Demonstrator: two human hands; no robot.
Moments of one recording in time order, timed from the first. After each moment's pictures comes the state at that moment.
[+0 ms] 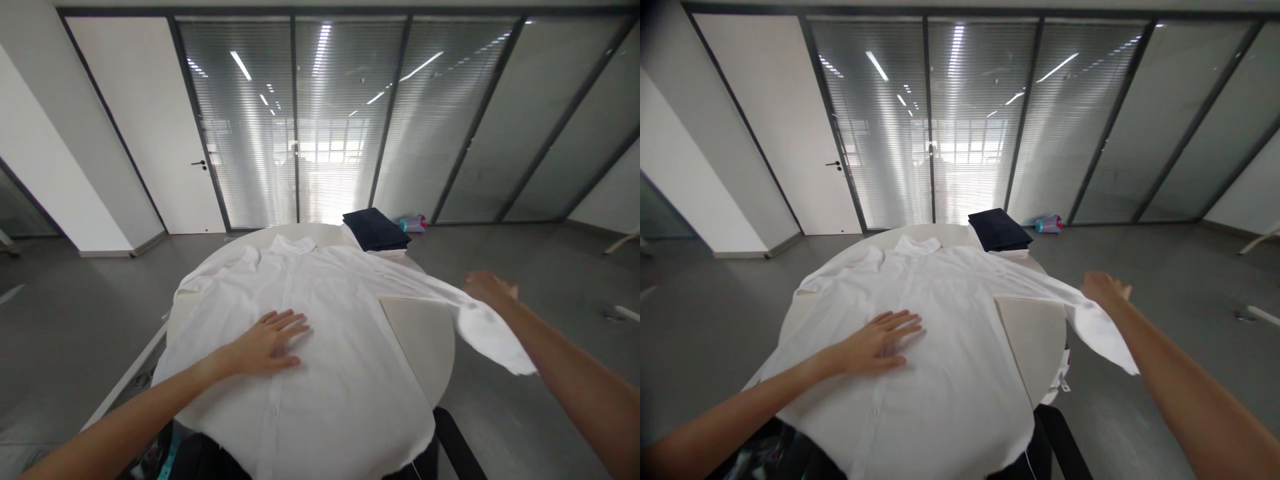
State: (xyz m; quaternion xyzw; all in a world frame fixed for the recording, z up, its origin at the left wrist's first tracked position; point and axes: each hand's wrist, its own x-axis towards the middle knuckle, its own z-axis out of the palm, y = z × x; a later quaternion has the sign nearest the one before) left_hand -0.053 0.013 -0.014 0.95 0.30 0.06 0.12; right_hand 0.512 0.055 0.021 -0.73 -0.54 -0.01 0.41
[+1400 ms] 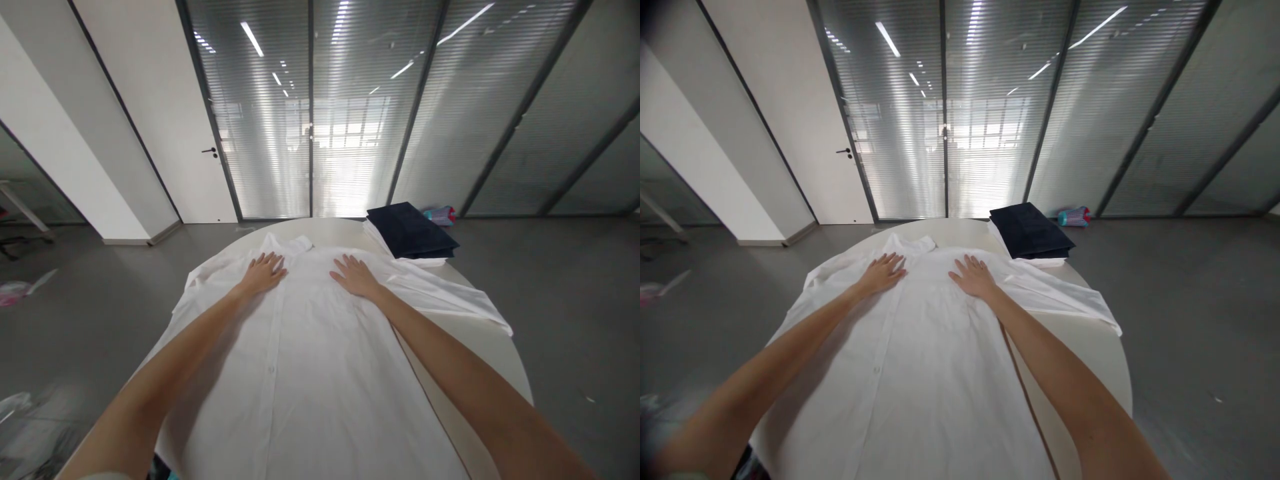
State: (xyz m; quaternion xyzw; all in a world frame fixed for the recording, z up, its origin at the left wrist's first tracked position) left_hand -0.092 0.239 -0.051 0.80 0.59 0.09 0.01; right_hand 0.231 0.230 -0.054 -0.60 -0.80 0.03 0.03
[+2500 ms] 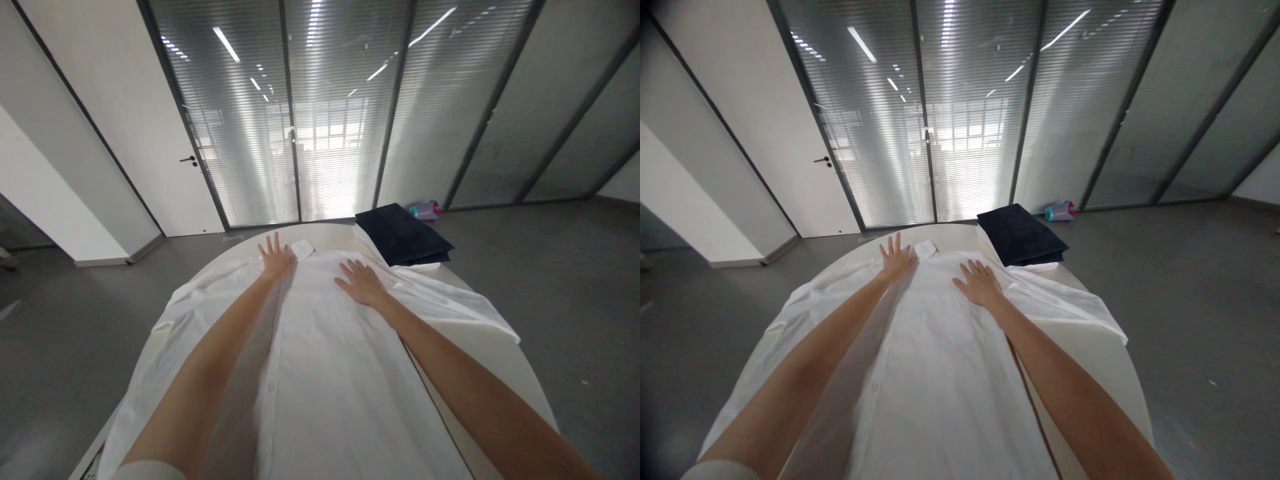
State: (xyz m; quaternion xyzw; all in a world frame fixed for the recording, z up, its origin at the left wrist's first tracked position) left_hand 0.006 0.348 -0.044 0.77 0.62 0.11 -0.07; right_hand 0.263 0.246 -0.057 -0.66 -0.75 0.03 0.03
